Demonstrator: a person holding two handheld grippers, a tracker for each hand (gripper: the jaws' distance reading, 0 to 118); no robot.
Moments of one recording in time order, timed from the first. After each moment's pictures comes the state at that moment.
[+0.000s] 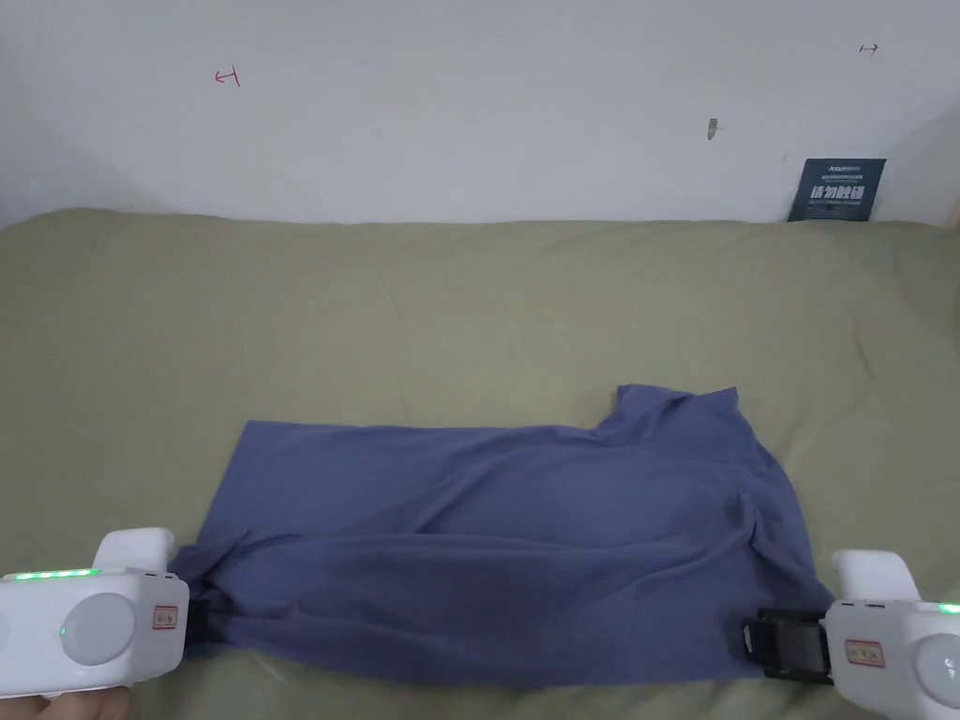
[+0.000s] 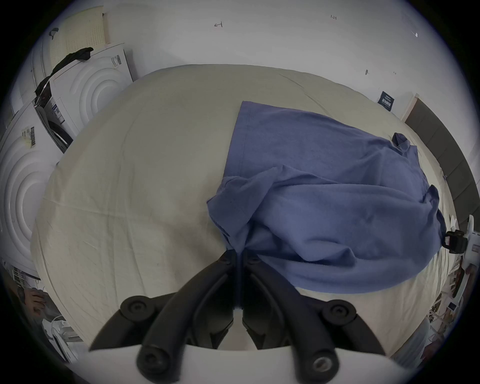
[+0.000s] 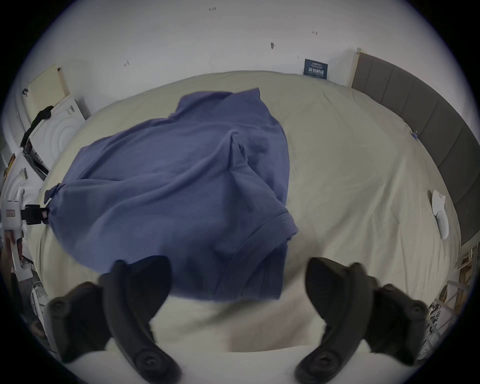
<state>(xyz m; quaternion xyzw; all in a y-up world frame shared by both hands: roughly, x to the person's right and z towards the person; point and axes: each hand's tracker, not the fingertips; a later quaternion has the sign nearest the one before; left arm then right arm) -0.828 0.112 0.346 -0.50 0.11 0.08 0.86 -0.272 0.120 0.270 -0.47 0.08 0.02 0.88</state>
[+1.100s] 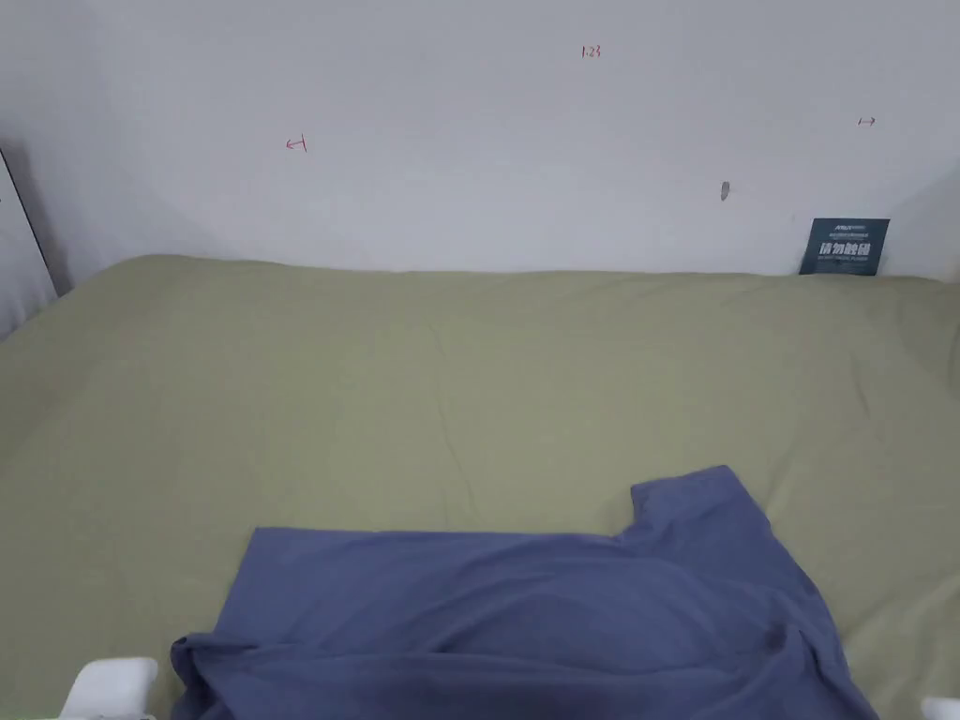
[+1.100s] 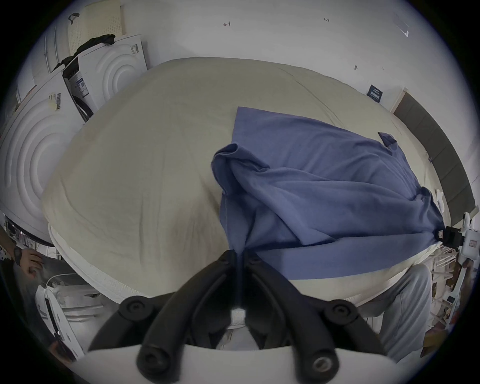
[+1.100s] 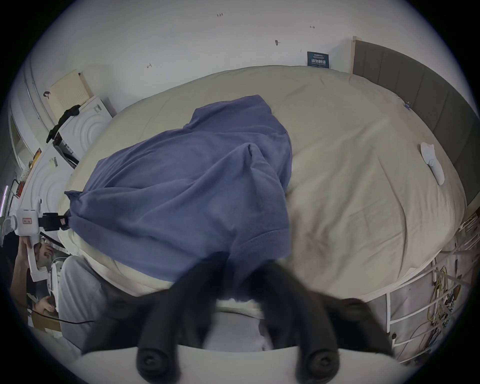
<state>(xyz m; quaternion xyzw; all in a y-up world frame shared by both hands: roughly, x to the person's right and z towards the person) -0.811 0.133 0.526 -0.50 0.11 0.09 0.85 -0.227 0.133 0.442 -0.47 0.13 -0.03 0.87</state>
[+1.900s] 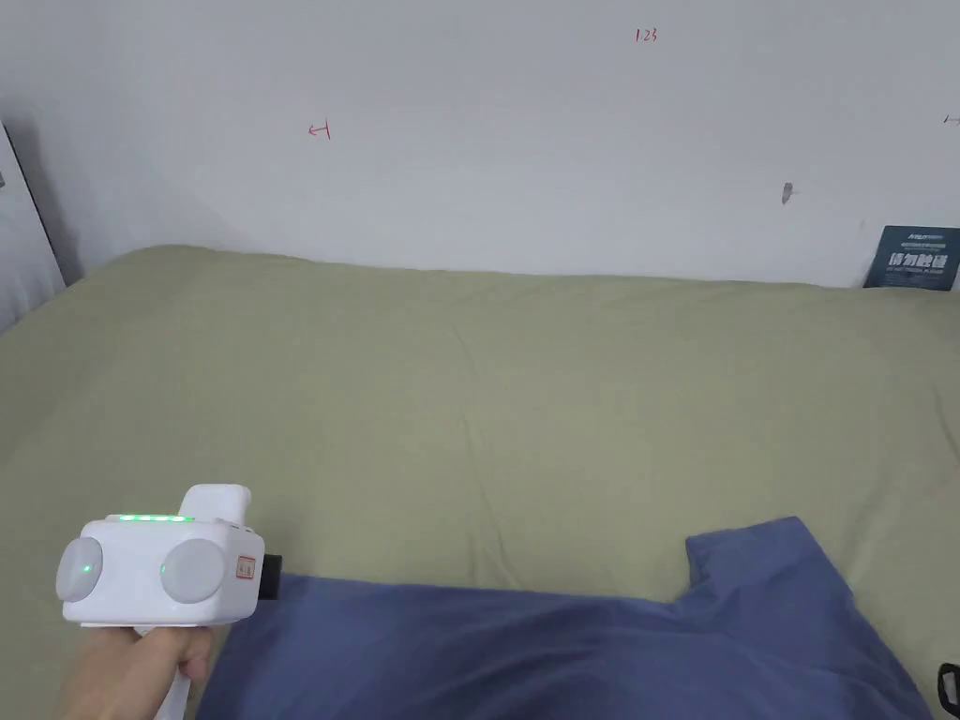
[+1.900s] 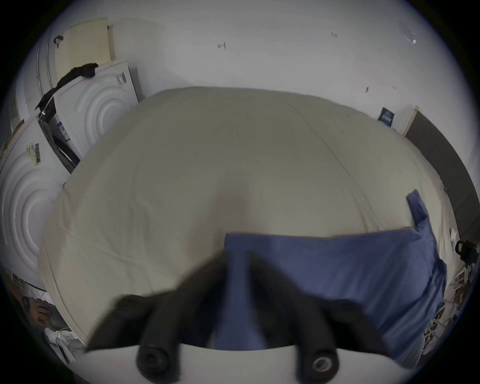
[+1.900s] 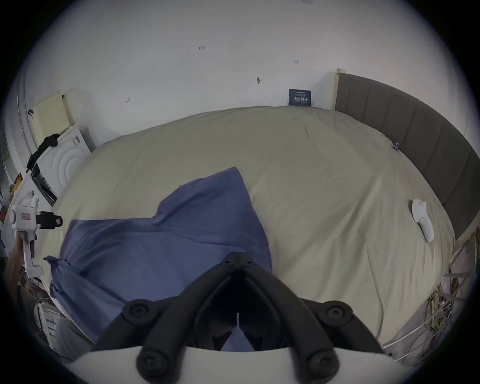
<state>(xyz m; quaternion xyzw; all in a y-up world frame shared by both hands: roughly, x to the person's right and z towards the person) -0.845 0.140 0.300 -0.46 0.14 0.06 0.87 -0.253 0.175 0.306 -0.39 0.07 -0.02 0.92</state>
